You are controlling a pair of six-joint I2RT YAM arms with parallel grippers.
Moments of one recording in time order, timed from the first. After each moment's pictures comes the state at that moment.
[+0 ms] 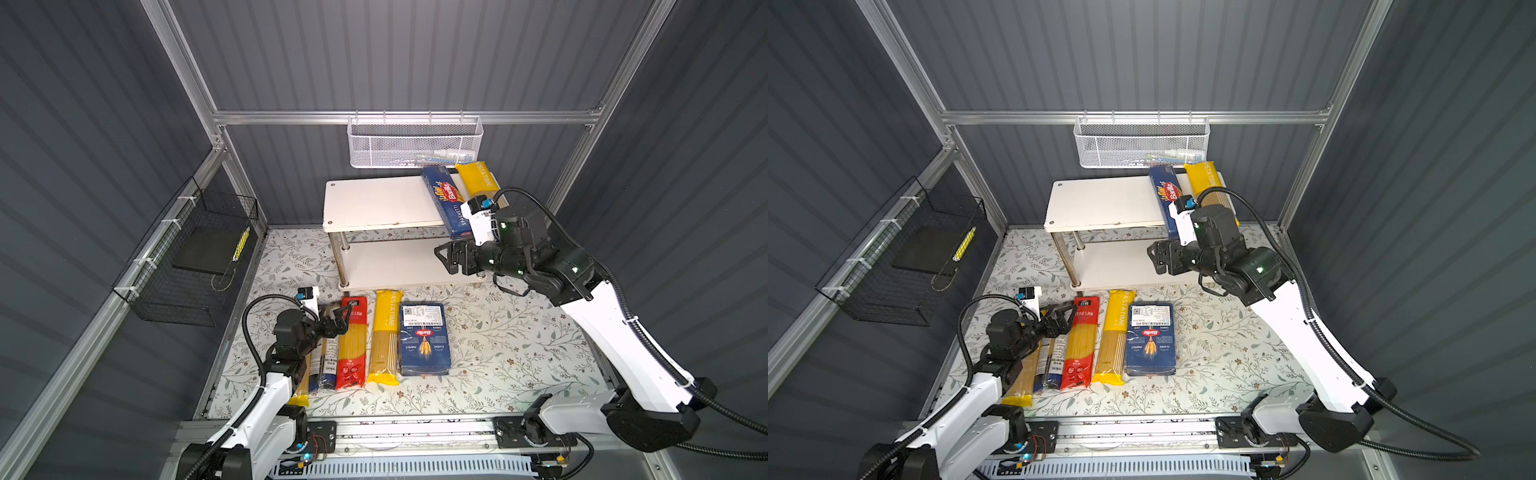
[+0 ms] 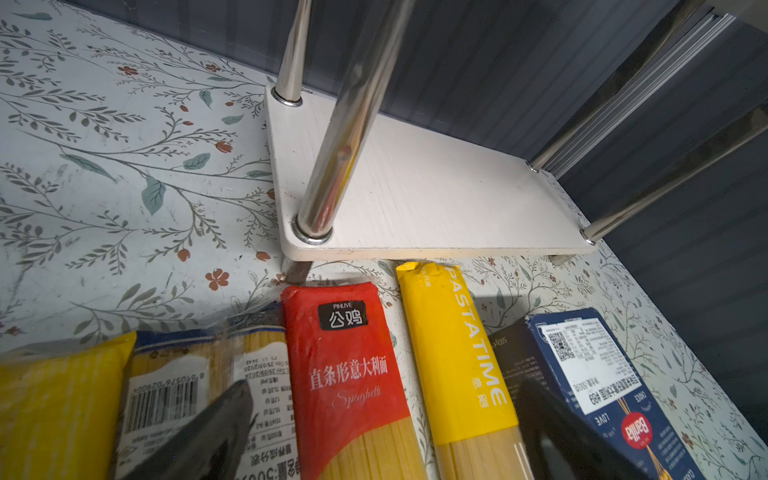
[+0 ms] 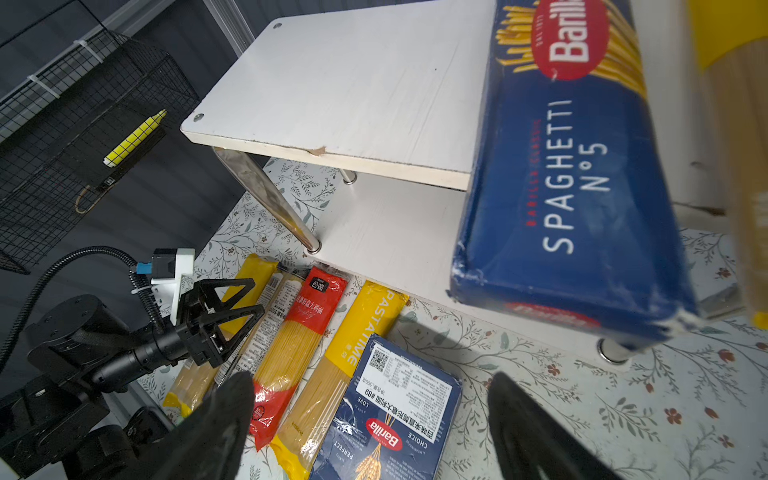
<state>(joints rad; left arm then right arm) -0.14 0.91 0.27 0.28 0.36 -0.34 0.64 1.34 1.71 -0.90 -0.02 0.29</state>
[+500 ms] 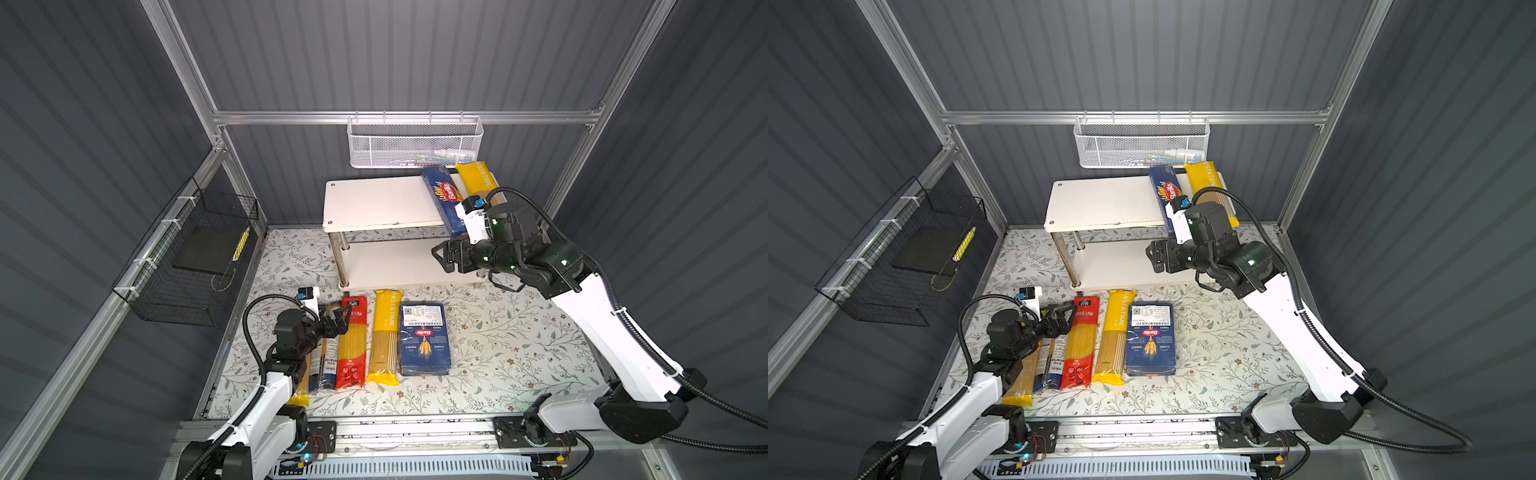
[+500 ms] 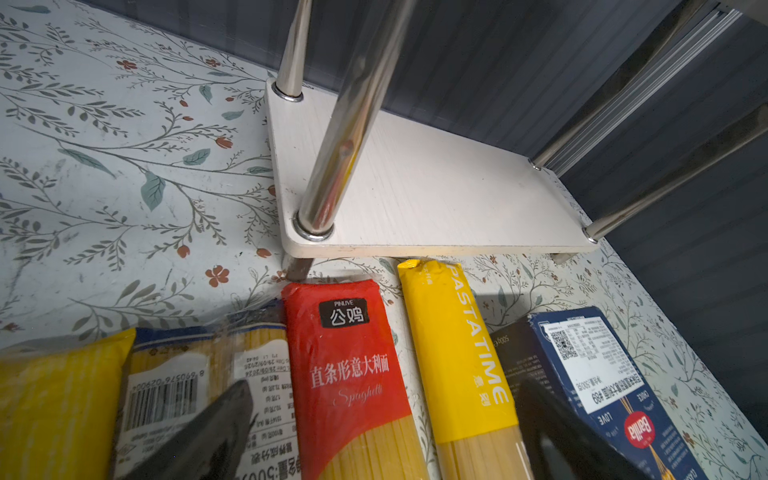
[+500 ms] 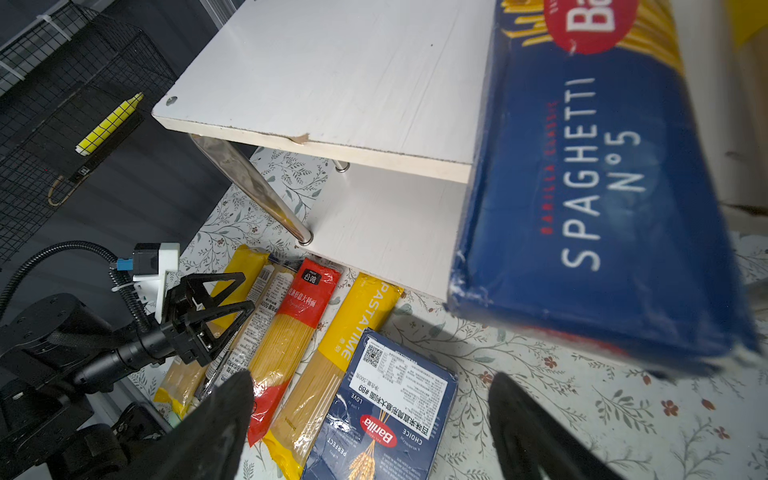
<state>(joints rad) -0.14 0.92 0.27 0.28 0.36 -0.34 0.63 1.38 1.74 -0.93 -0.03 0.28</state>
